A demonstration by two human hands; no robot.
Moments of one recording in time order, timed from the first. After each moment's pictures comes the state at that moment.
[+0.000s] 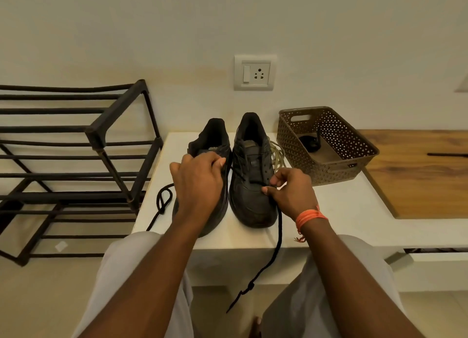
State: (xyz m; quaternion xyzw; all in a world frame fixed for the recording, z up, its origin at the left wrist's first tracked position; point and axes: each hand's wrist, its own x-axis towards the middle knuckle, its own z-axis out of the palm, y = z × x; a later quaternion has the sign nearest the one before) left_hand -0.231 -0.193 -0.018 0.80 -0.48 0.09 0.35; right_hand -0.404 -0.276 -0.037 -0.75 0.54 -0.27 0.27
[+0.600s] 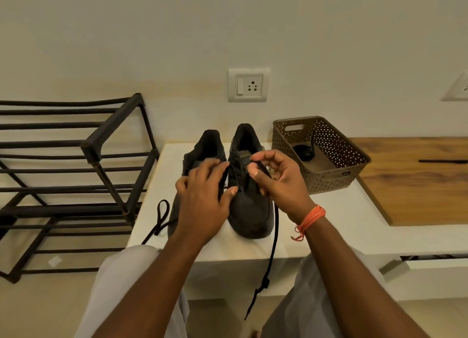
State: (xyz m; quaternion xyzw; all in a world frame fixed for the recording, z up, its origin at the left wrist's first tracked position) left_hand -0.240 -0.181 -0.027 0.73 -0.58 0.05 0.36; right_hand -0.395 -0.265 0.011 -0.69 0.29 -0.42 0.51
